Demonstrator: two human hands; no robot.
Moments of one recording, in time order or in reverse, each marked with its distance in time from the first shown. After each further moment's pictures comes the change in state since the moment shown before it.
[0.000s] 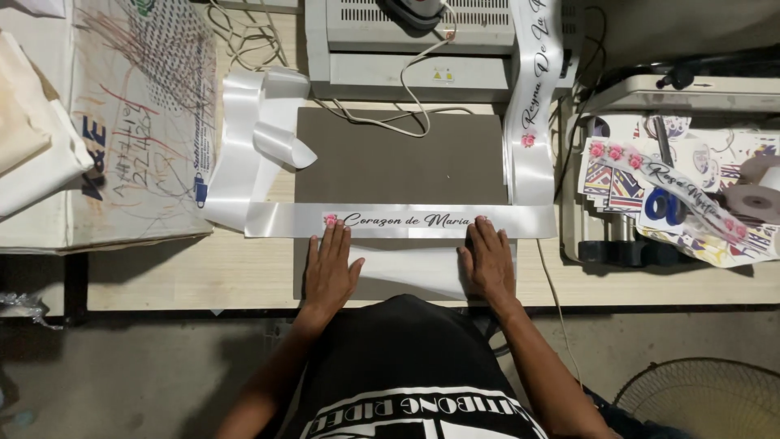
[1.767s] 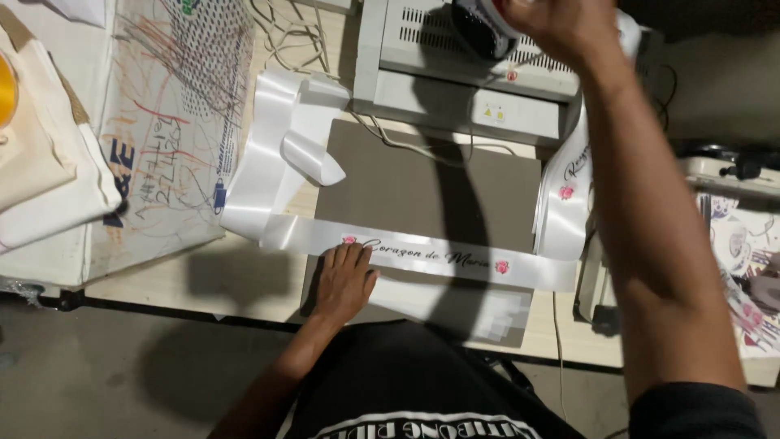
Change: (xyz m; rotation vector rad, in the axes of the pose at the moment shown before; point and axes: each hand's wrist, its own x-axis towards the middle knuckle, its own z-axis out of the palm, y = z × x) left_hand 0.037 -0.001 -0.034 -0.146 0.100 0.014; right_hand 0.468 -0.031 -0.132 -0.062 0.078 -0.445
